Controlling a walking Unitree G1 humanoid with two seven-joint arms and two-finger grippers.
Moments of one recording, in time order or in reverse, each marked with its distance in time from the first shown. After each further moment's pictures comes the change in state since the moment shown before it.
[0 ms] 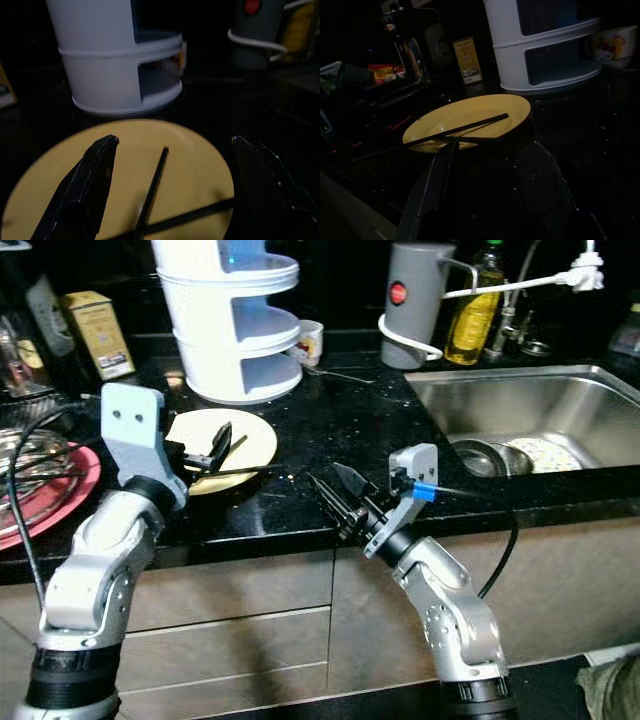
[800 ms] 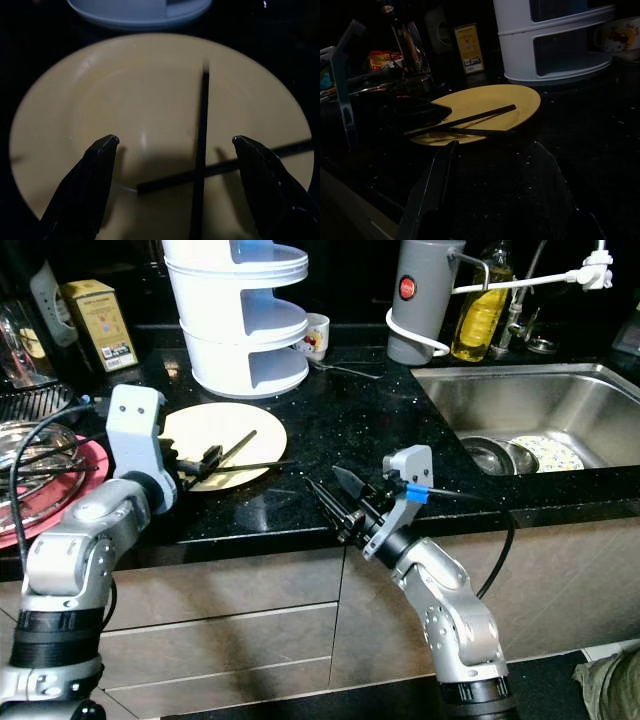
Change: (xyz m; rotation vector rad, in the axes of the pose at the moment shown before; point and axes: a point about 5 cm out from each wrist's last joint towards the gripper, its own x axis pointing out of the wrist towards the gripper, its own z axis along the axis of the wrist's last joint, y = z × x) left arm 0.016 0.022 -0.019 -0.045 0.314 -0.035; right arm 0.000 0.000 -0.002 -0.028 0.024 -0.006
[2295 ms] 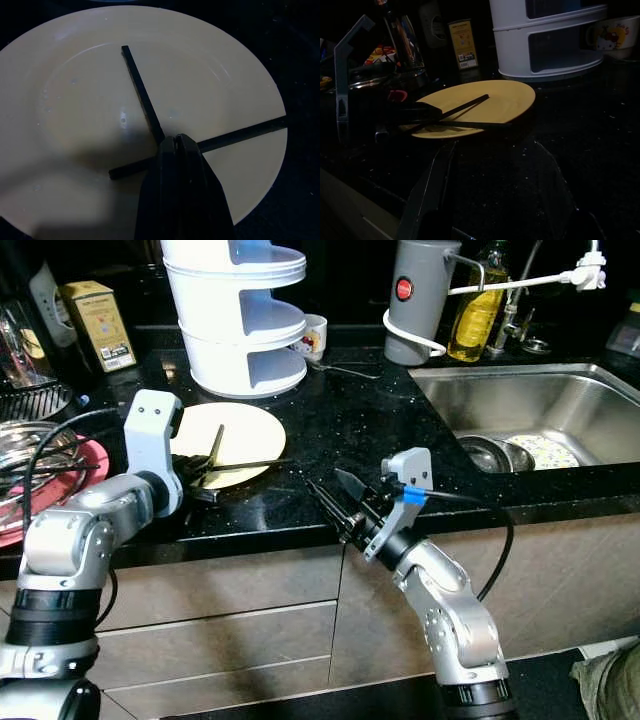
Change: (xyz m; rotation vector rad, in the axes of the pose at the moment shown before) left arm 0.007 -0.003 0.002 -0.036 0.110 -0.087; right arm -0.002 -0.001 -0.003 -0.022 0.020 -0.023
